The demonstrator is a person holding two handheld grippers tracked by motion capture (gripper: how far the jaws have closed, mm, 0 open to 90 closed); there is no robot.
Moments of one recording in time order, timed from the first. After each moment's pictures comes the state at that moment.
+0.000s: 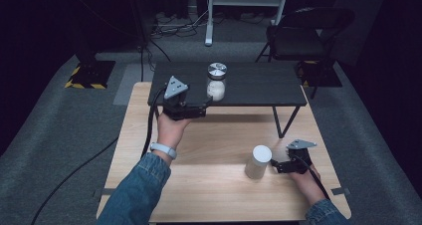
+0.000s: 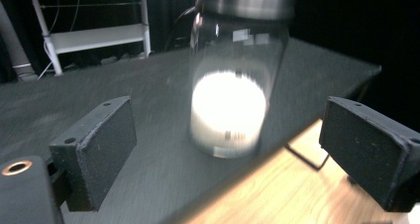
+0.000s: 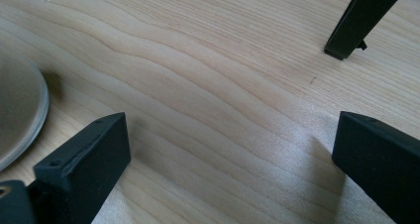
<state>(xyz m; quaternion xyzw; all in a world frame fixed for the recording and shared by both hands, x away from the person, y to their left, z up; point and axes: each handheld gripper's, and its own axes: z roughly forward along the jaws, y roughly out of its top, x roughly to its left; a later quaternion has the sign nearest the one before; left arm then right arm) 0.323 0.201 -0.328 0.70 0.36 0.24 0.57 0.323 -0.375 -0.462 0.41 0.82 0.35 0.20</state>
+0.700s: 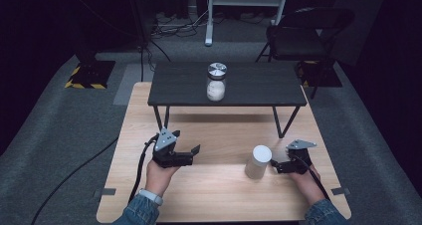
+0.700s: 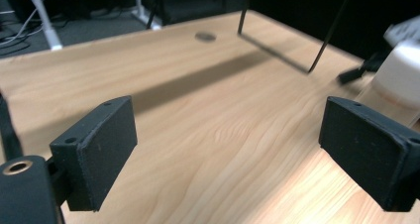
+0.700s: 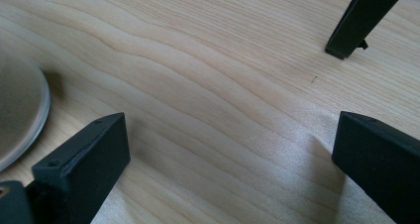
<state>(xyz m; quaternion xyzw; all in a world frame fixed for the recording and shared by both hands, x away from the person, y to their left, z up) 0.259 0.218 -0.422 0.75 0.37 0.23 0.50 0.323 -0.374 -0.462 0.41 0.82 0.35 0.20</state>
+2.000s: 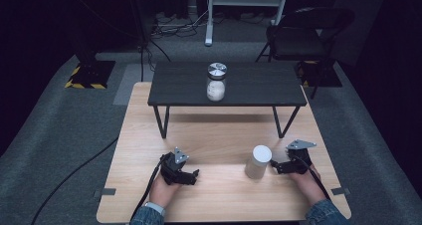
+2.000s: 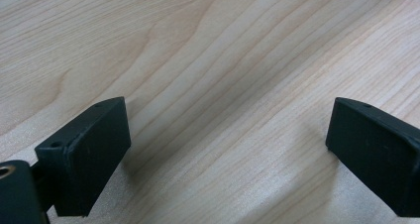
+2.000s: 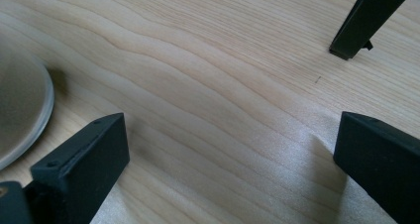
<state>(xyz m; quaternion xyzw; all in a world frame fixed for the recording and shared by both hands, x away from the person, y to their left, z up) 0.281 0.183 -0.464 0.82 0.41 0.18 0.34 0.324 -0.376 -0.462 0.40 0.82 0.35 0.19</state>
